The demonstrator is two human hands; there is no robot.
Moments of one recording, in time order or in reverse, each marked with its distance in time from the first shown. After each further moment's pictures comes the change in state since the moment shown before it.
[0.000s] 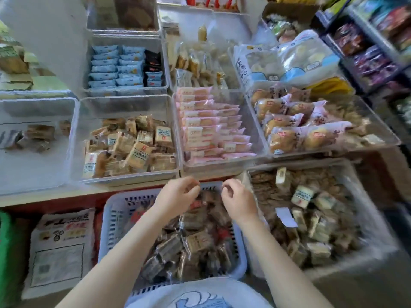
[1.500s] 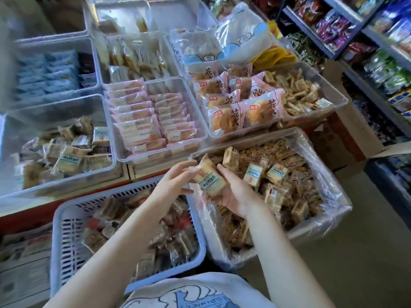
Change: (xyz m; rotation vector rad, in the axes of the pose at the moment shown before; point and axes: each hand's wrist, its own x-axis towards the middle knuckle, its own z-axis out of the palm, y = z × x) left_hand 0.006 0.138 0.120 -0.726 -0.199 -0.152; right_hand -0.035 0.117 -0.130 1.290 -0.455 0.488
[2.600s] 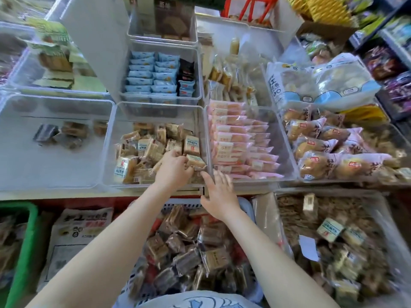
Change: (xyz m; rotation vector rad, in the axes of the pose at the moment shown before) left_hand 0.032 -0.007 -0.282 0.888 0.498 -0.008; right_hand 0.180 0.061 0.235 -1.862 0.061 -0.364
